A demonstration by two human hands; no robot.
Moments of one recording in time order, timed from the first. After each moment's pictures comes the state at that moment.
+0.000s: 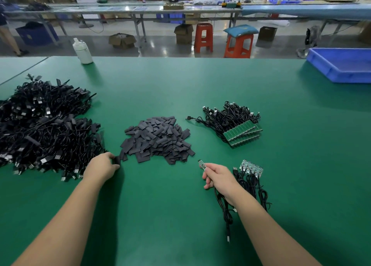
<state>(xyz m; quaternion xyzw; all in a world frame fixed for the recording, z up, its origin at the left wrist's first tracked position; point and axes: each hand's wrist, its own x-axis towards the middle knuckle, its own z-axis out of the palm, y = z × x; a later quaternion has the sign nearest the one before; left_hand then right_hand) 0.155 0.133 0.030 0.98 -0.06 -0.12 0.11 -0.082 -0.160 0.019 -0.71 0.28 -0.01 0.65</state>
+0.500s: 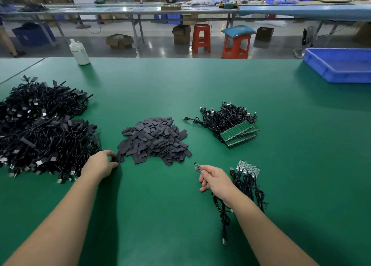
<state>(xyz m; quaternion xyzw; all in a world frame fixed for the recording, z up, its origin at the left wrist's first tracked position) 0.163 0.126 0.035 0.98 -0.07 -0.13 0.13 -0.087 -0.158 0.019 -0.73 0.26 0.00 0.63</state>
